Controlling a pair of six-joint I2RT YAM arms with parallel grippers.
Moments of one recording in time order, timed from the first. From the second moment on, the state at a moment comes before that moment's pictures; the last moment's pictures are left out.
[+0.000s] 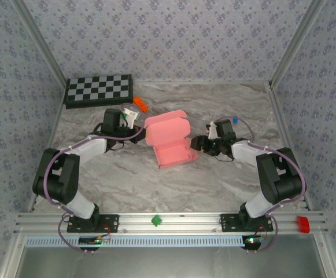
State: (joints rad) left arm -0.31 1.57 0.85 0.02 0.59 -0.14; right arm 0.29 1.56 0.72 -0.05 -0.51 0.54
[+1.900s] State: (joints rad) left arm -0.32 1.58 0.86 0.02 0.58 -0.15; right arm 0.48 1.65 0.91 -0.35 -0.31 0.38
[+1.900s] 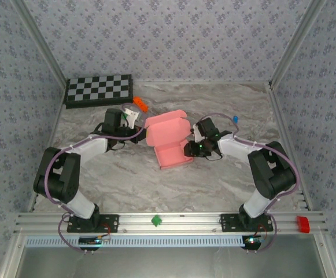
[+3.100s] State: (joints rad) left arm -0.32 1.61 0.87 0.03 0.58 -0.15; right arm 0.58 1.73 0.99 -0.47 -0.01 0.32
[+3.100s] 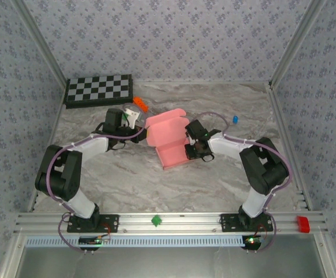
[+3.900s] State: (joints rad) left arm -0.32 1.62 0.88 0.03 0.59 -0.15; right arm 0.65 1.79 1.08 -0.58 0.21 0.34
